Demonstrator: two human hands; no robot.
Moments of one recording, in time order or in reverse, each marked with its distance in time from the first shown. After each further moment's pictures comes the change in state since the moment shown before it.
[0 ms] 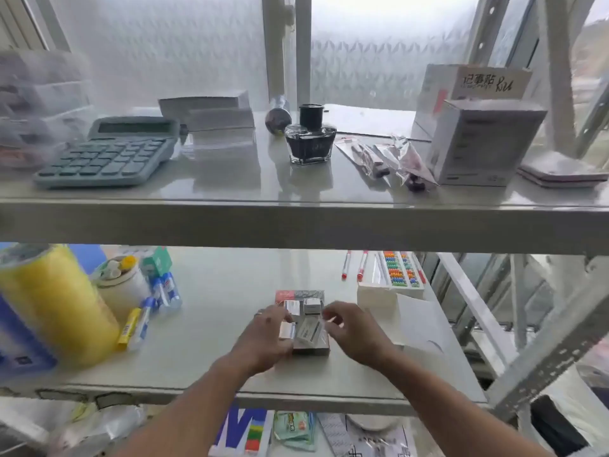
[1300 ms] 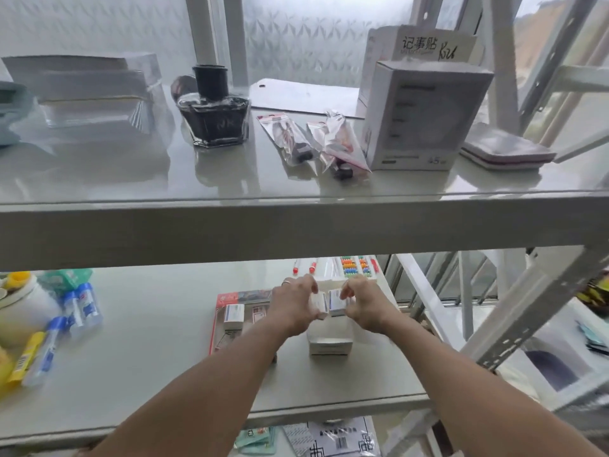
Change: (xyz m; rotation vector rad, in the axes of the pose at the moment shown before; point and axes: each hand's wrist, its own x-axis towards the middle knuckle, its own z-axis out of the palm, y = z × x) left_hand 0.100 0.130 0.067 0.135 -0.054 0.080; right_hand 0.032 0.134 -0.066 -0.226 0.027 0.197
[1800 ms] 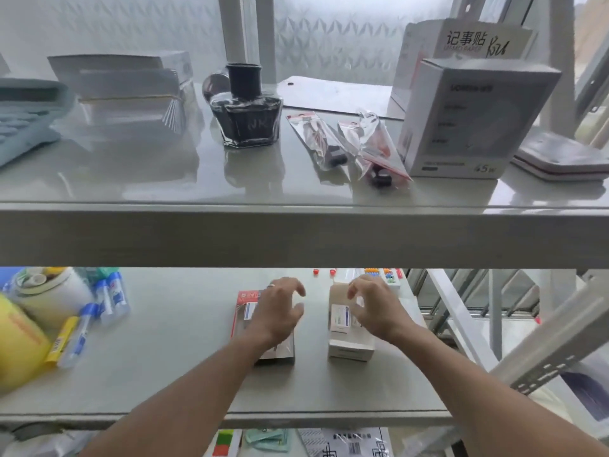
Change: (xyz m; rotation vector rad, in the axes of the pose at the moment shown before) left_hand -0.014 -0.070 -0.006 -0.215 0.173 0.019; right_hand 0.005 -0.024 0.005 -0.039 0.102 -0.164
